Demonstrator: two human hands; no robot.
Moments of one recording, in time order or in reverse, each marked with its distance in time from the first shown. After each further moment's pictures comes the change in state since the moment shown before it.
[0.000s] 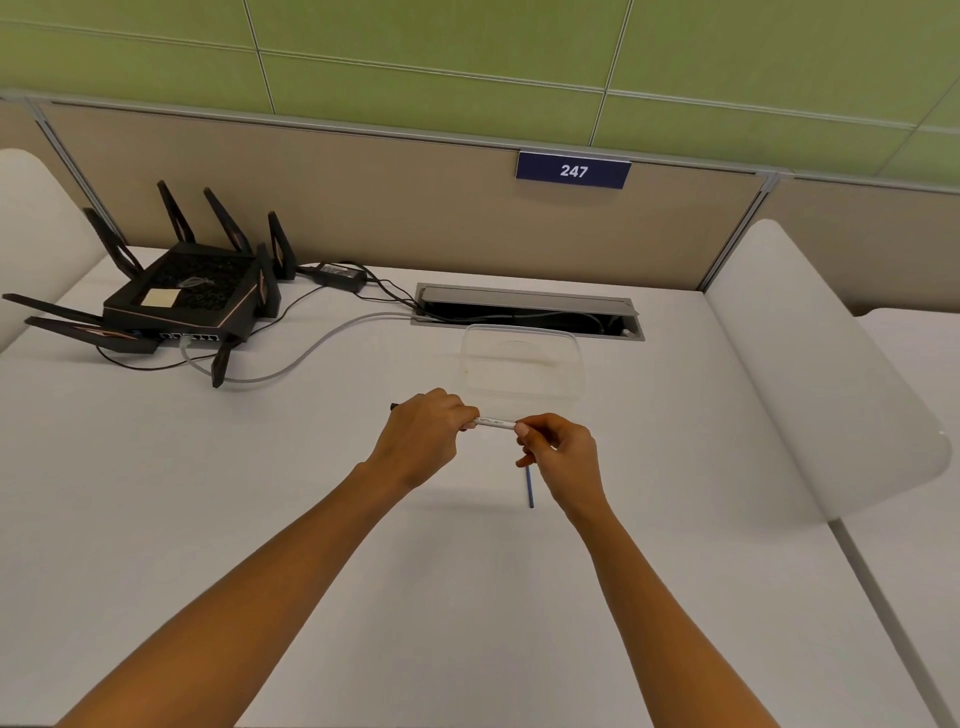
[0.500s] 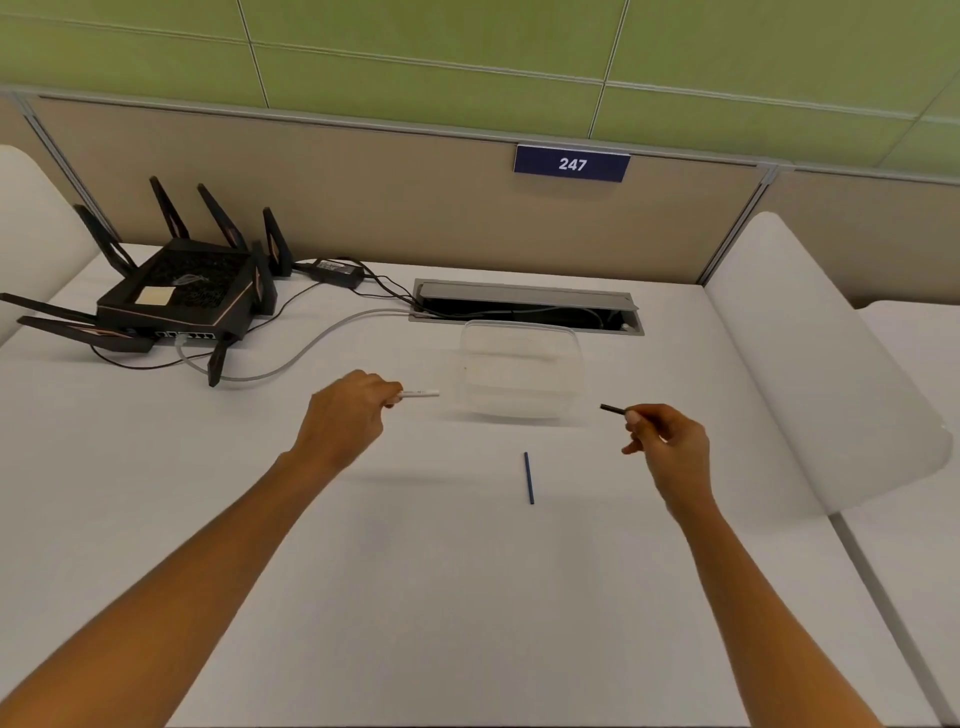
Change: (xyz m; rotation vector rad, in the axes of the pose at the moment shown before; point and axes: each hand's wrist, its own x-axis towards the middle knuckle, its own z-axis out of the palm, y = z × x) left_hand -0.021 -0.072 -0.003 -0.036 0.124 -0.194; right_hand 0.014 0.027 -0.103 -0.088 0.253 0.006
